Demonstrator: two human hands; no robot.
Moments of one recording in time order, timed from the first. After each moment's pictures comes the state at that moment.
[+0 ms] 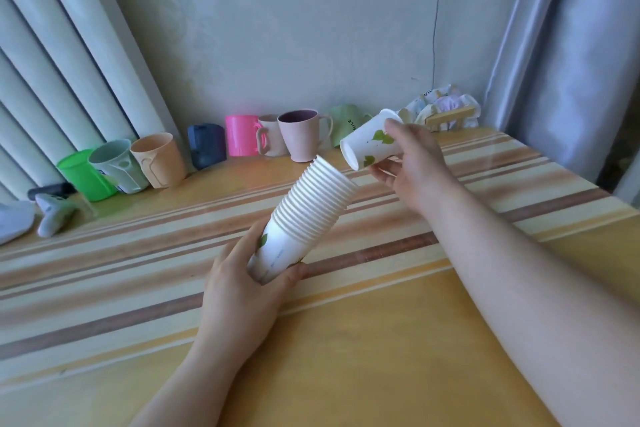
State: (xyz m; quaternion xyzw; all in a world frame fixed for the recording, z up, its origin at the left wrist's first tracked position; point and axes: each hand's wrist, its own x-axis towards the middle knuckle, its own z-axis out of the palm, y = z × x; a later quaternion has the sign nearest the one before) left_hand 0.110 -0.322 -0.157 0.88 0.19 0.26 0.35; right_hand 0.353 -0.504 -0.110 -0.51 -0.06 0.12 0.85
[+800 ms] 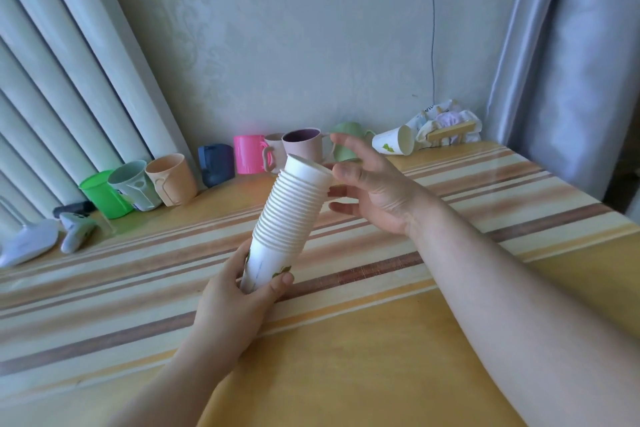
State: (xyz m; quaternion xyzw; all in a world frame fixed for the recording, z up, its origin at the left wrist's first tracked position) left_hand 0.108 -0.317 -0.141 0.82 0.26 0.18 0.47; right_hand 0.322 -0.492 -0.088 -0.52 -0.30 0.31 0.74
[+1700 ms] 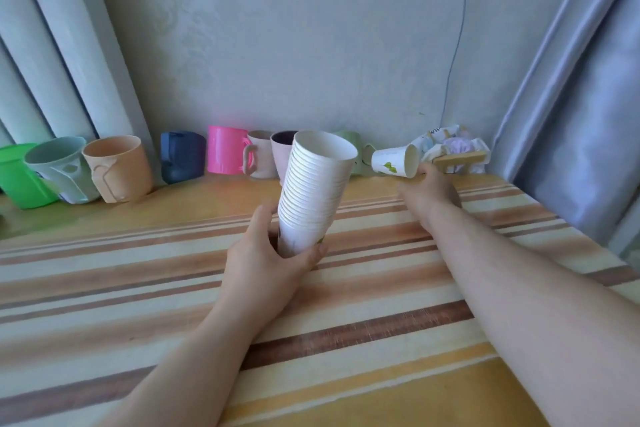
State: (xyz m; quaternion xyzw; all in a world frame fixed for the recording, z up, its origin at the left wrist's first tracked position) left_hand 0.235 -0.301 -0.155 0.85 0.18 0.23 0.44; right_hand 0.474 -0.492 -0.141 -0.91 0.02 -0.05 0.42
